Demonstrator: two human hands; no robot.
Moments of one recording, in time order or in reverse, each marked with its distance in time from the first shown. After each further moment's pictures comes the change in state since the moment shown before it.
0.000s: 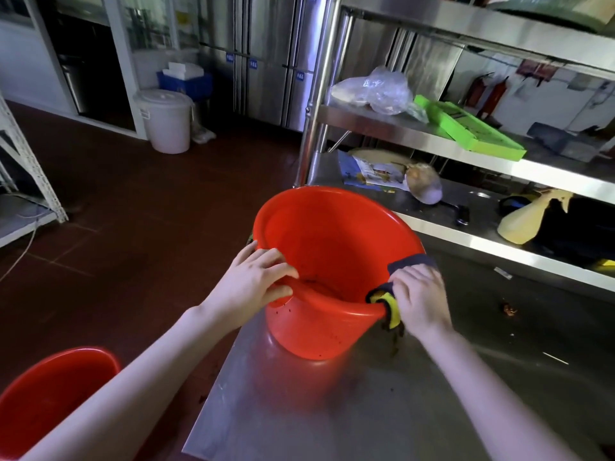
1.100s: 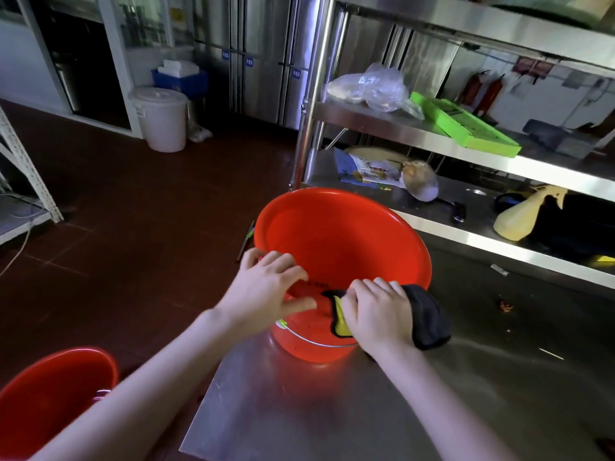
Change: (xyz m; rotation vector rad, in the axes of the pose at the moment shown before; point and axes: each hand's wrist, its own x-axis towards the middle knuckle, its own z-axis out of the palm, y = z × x) left_hand 0.004 0.022 0.013 0.112 -0.020 -0.015; right_hand -0.023 -0.072 0.003 -0.144 0.039 -0.097
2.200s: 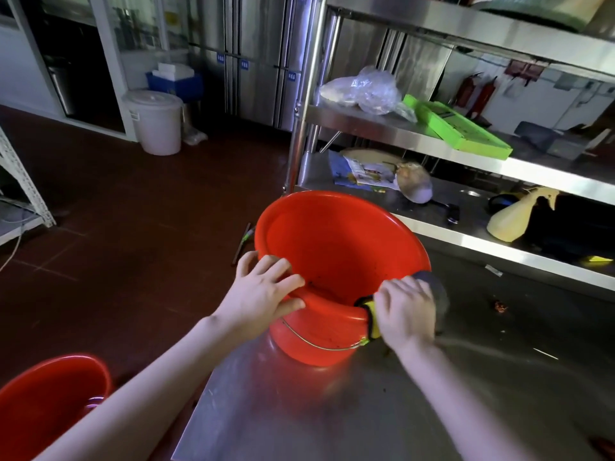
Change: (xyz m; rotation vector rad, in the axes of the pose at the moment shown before) left_hand 0.003 0.003 0.014 0.068 0.019 0.029; right_hand 0.001 0.049 0.005 0.071 0.031 0.171
